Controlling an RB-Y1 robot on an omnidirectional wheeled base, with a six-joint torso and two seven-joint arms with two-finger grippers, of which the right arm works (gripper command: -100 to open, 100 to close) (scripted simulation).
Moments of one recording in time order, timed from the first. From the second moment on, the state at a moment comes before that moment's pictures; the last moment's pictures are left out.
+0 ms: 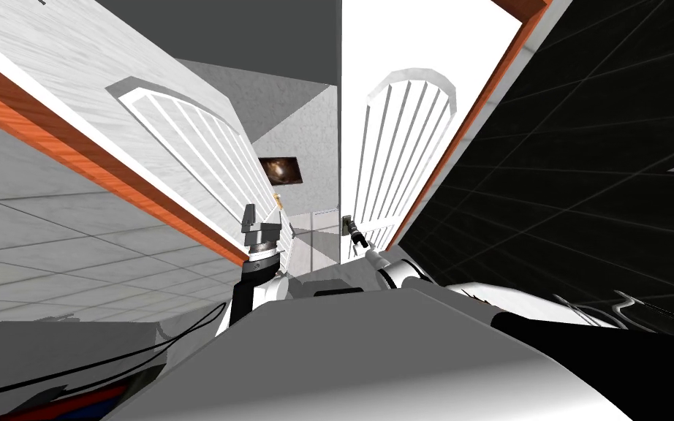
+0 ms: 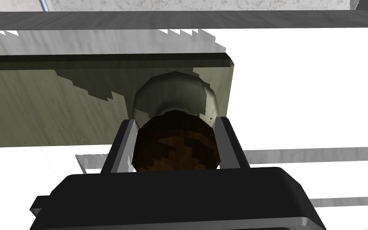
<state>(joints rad) -0.59 -0.04 0.06 -0.49 -0.04 -0.55 -0.07</state>
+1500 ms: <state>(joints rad) -0.56 -0.09 -0.01 -0.50 -0.07 -0.54 -0.05</state>
